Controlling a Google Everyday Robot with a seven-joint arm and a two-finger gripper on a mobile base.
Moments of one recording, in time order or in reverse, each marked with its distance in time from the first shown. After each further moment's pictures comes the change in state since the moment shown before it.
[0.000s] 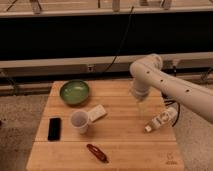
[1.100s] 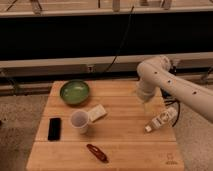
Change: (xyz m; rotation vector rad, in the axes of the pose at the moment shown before) arm 0.025 0.010 0.003 0.001 -0.015 -0.046
